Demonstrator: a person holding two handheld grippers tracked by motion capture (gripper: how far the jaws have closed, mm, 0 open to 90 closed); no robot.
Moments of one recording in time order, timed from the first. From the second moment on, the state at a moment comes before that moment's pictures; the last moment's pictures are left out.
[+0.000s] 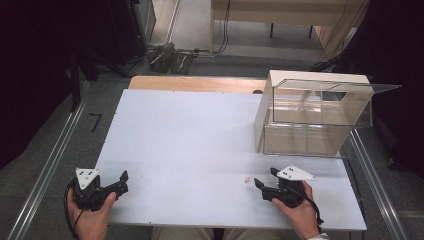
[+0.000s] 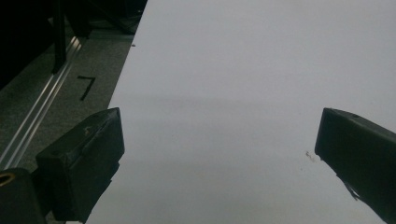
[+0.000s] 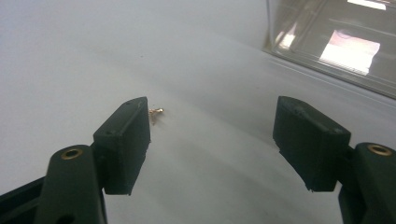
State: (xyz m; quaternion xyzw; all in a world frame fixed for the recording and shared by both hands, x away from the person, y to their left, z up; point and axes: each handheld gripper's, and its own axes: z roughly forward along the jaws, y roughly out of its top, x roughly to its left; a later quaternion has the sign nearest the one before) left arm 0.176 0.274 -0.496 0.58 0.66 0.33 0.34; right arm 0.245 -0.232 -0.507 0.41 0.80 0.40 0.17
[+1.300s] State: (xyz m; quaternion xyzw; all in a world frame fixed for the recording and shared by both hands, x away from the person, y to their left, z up) left arm 0.175 0.277 -0.497 0.58 0.66 0.33 0.34; right arm 0.255 -0.191 -0.516 0.36 0.84 0.38 0.15
